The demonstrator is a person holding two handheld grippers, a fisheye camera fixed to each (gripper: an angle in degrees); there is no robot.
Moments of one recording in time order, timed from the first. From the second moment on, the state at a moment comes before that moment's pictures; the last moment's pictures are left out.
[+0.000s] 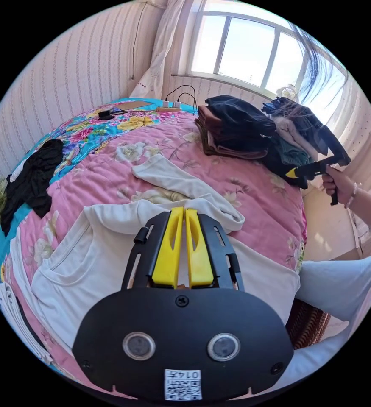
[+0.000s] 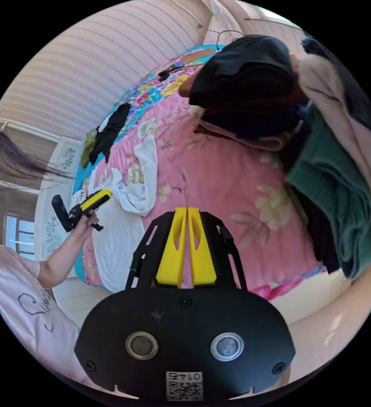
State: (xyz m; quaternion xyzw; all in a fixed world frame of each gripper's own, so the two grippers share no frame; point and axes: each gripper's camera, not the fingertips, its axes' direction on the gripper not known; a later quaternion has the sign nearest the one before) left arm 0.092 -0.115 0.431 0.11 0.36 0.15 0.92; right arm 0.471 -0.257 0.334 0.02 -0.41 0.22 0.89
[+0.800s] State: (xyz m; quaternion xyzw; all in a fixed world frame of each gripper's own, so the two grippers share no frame) left arm 0.104 -0.152 0.475 0.11 0.38 0.15 0.91; right arm 0.523 -0.128 0.372 0.01 -0.44 0.31 0.84
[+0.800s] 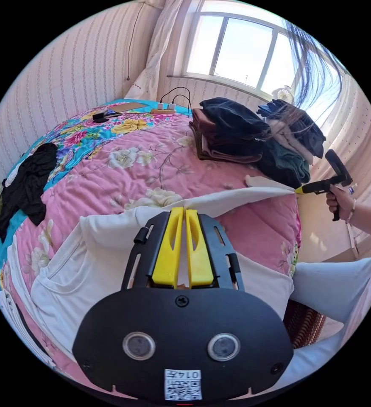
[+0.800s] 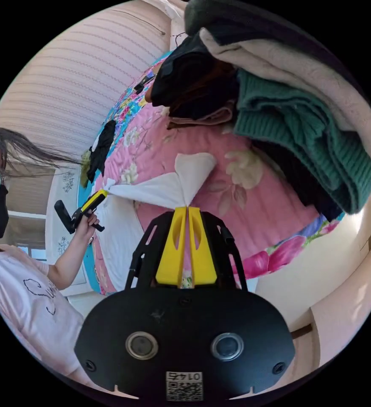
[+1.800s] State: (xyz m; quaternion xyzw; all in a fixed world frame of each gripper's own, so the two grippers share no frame) left arm 0.159 -0.250 0.537 0.10 0.38 0.20 0.89; right arm 0.631 0.036 0.459 -0.10 -0.52 0.42 0.74
